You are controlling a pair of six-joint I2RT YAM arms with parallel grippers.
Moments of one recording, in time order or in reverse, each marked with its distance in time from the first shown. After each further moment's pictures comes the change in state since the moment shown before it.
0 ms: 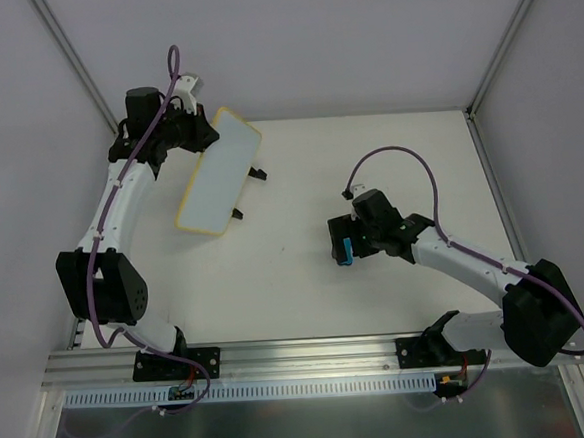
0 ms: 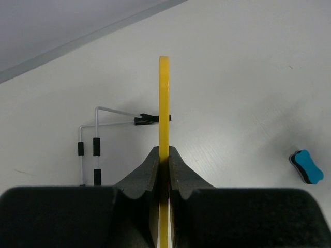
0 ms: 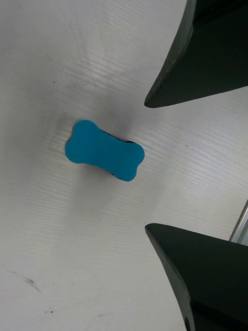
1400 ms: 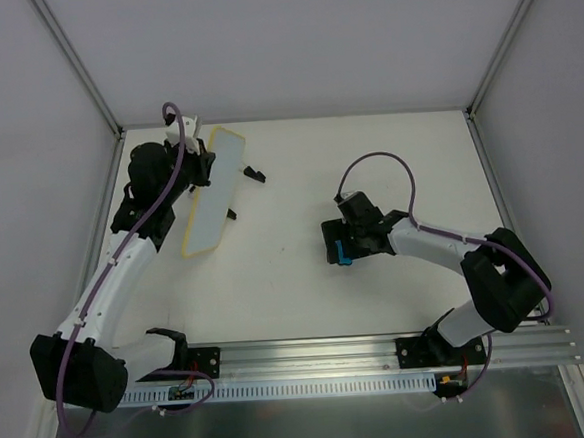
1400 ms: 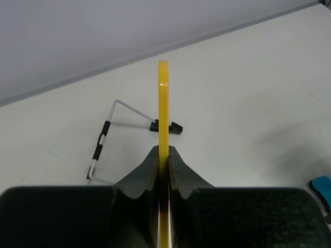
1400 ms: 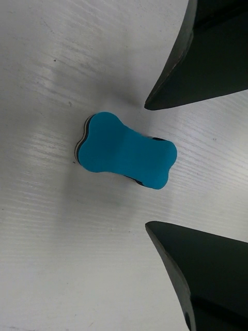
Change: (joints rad) left arm -0.158 -0.496 -0.544 0.317 -0.370 -0.089; right arm 0.001 0.226 0.018 0.084 0.001 0.079
